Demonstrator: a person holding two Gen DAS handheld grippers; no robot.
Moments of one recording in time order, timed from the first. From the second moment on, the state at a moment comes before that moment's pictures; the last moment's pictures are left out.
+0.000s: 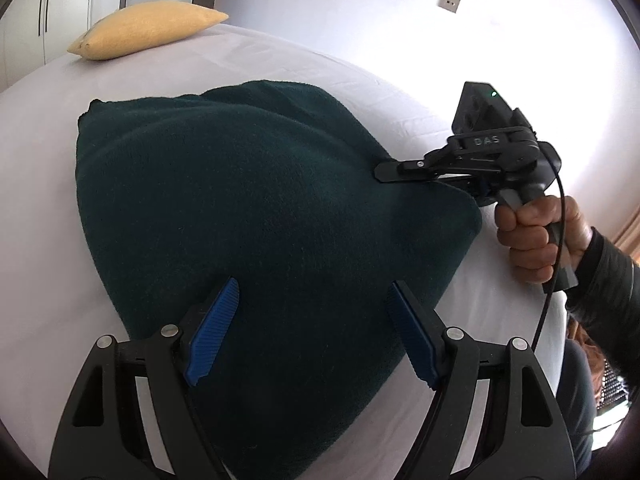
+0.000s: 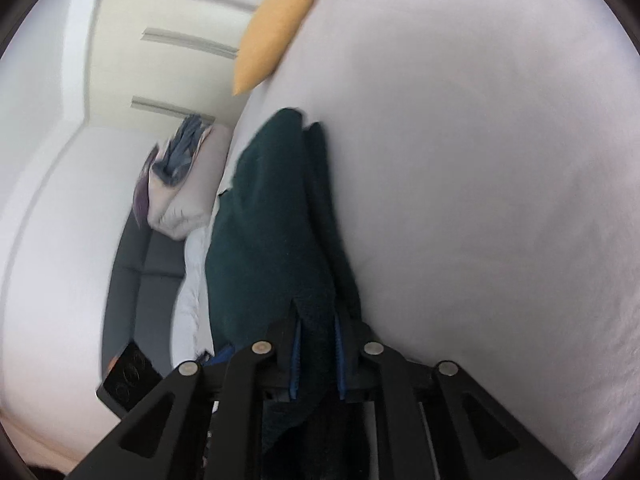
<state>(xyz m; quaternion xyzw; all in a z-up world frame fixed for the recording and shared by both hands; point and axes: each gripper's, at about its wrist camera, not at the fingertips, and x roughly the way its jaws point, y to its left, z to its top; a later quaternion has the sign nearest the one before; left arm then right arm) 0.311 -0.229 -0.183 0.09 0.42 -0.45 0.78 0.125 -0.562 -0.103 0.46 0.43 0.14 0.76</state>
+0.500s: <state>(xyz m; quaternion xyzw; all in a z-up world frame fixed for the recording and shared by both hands) 0.379 -0.200 -0.146 0.01 0.43 -0.40 0.81 0.114 -0.518 -0.029 0.38 0.42 0.16 0.81</state>
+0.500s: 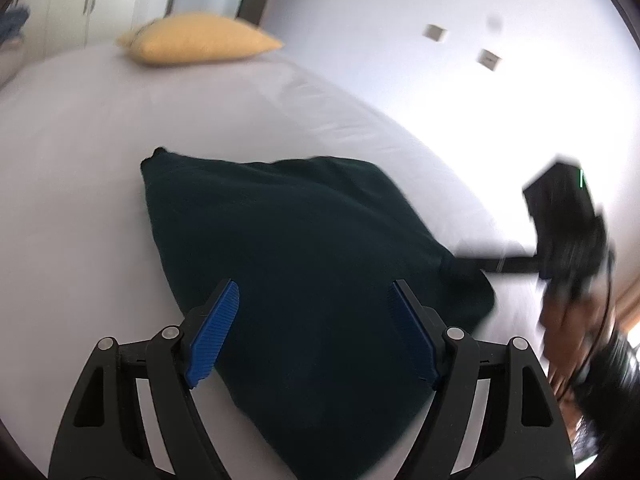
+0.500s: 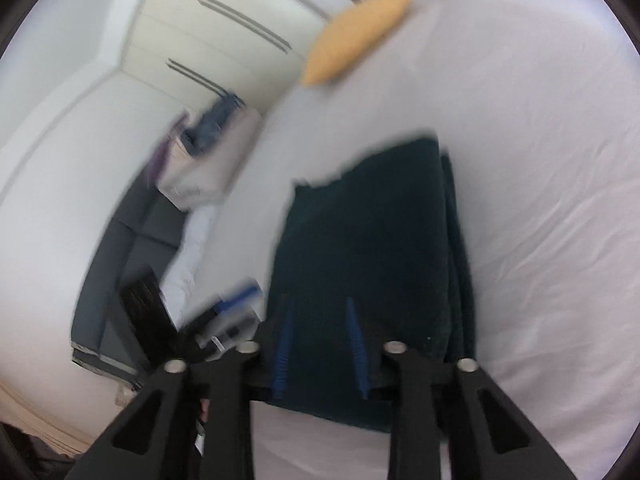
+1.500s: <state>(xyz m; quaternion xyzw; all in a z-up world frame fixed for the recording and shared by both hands) 0.369 -0.158 -0.151 0.03 0.40 -0.24 0.88 0.038 -0.562 -0.004 0.30 0.37 0.03 0.88</state>
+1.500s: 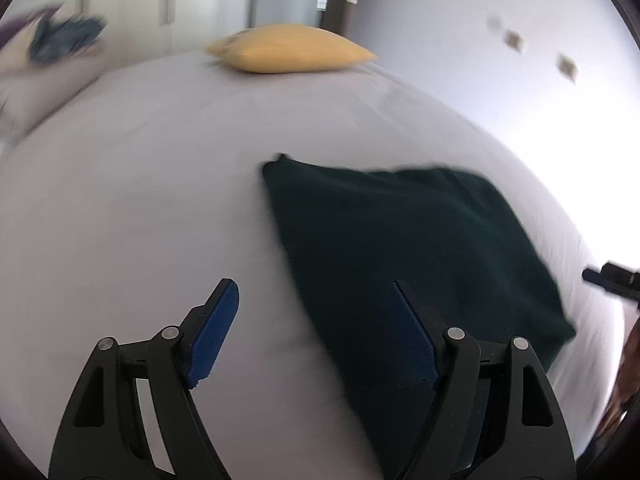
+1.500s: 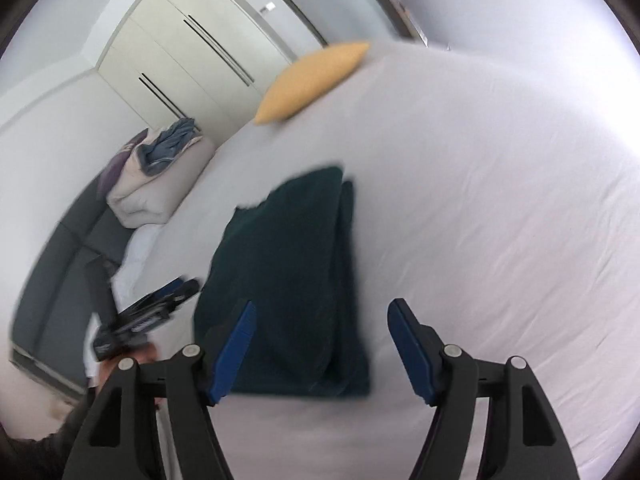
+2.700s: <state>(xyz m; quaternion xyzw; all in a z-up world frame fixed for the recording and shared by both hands) 0.331 -0.148 -0.101 0.02 0.48 -0.27 0.83 0.113 -0.374 0.045 0.01 0.47 0.00 0.89</state>
